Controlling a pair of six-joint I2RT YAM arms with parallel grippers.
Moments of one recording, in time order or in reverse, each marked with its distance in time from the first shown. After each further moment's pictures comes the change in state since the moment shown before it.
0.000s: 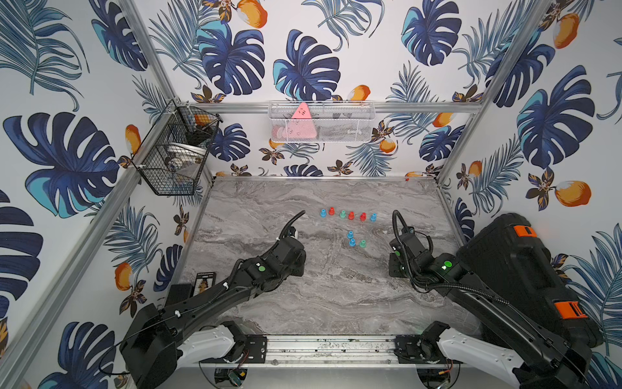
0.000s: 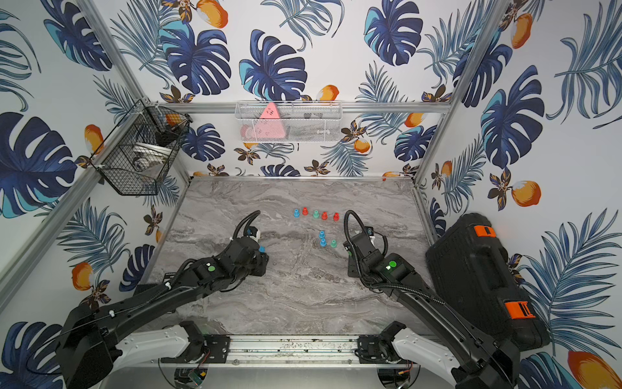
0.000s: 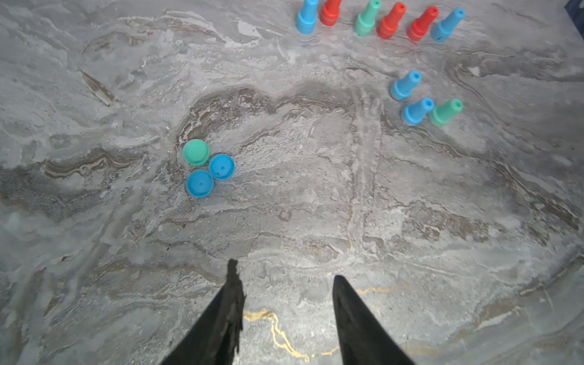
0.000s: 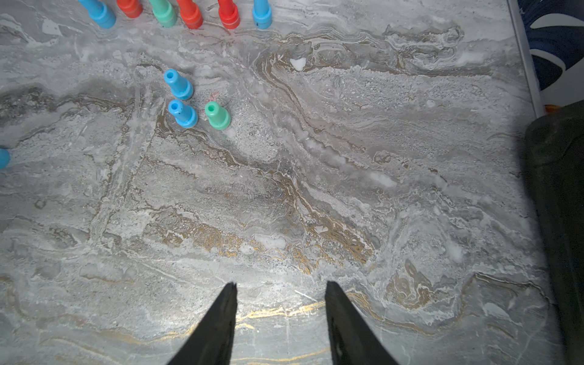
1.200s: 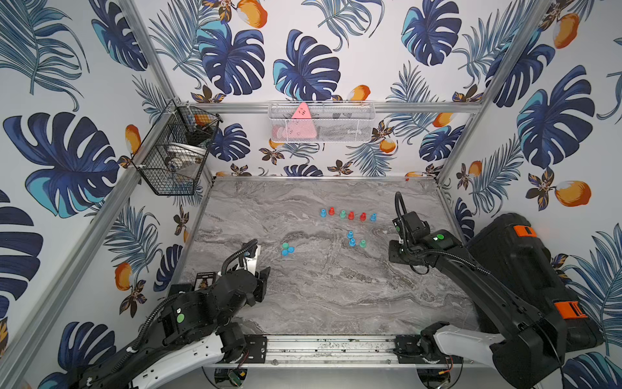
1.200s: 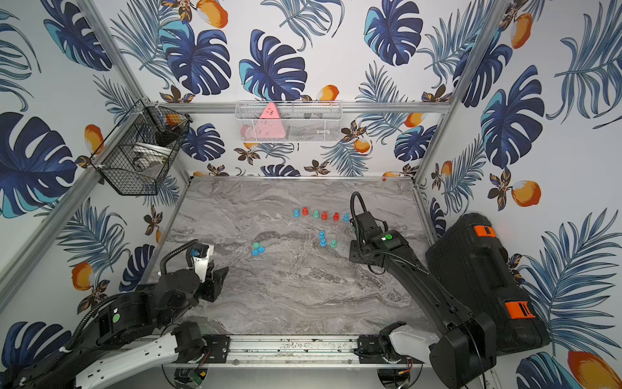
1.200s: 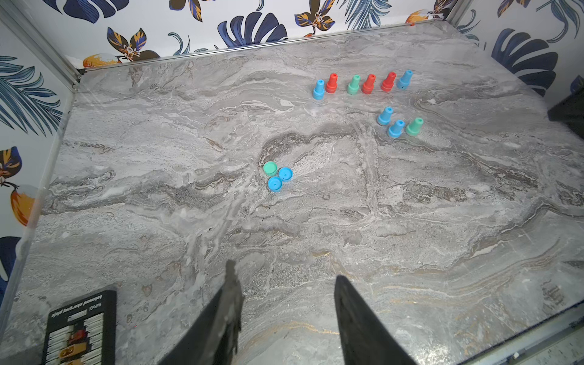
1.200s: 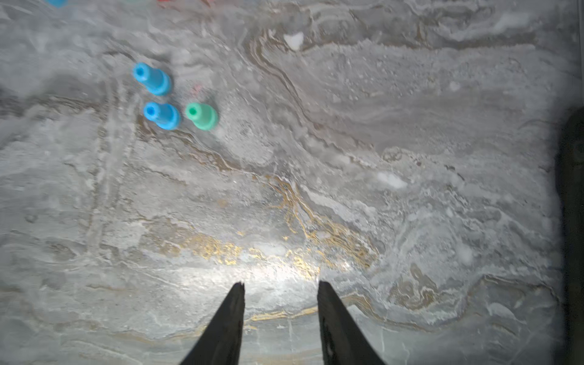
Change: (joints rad) left arm -0.266 -0.651 0.075 -0.555 -0.332 0.086; right arm -0.222 0.199 0.101 -0.024 -0.189 -0.112
